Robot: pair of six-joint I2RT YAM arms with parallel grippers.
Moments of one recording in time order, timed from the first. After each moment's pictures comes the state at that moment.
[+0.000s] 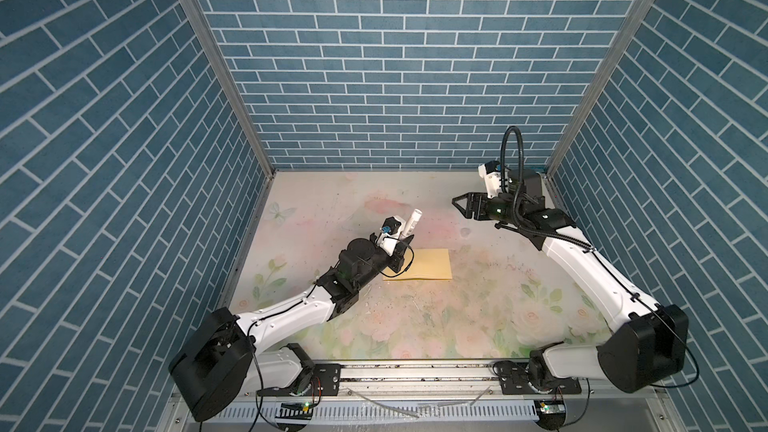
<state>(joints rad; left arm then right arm) -0.76 1.24 0.57 0.56 -0.01 -0.03 0.39 1.32 1.18 -0.33 -0.45 0.37</state>
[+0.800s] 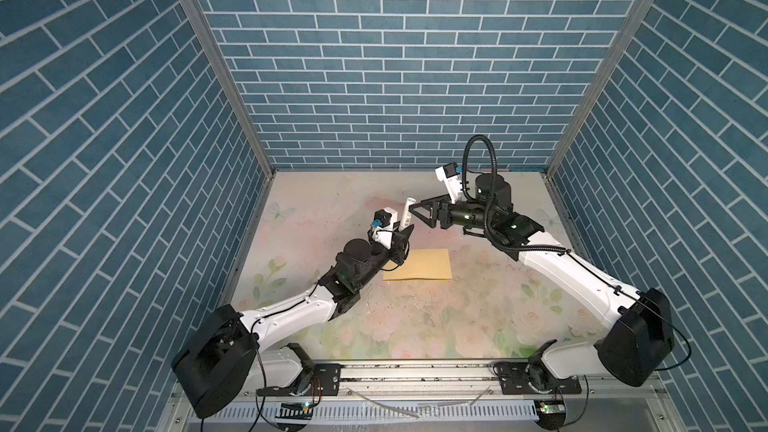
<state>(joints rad) -0.77 1.25 0.57 0.69 -0.05 -0.16 0.65 1.41 1.20 -0.06 -0.58 0.47</state>
